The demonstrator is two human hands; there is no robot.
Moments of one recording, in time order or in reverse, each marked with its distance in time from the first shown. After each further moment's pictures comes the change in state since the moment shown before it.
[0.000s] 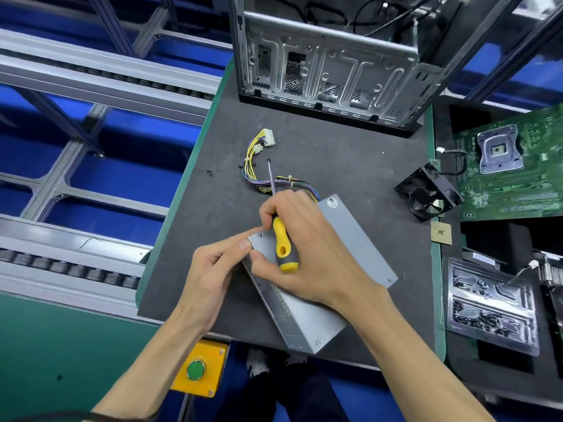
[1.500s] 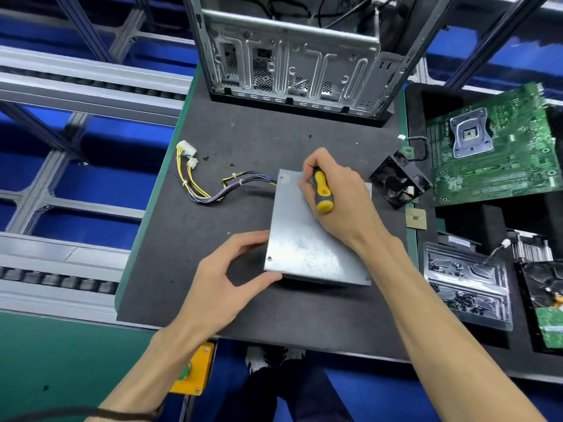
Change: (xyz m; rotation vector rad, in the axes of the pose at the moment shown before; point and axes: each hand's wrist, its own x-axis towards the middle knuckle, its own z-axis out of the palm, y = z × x) left_hand -0.003 -0.015 0.027 0.567 -0.168 0.262; right_hand -0.002 0.080 -0.053 -0.128 0.131 0.239
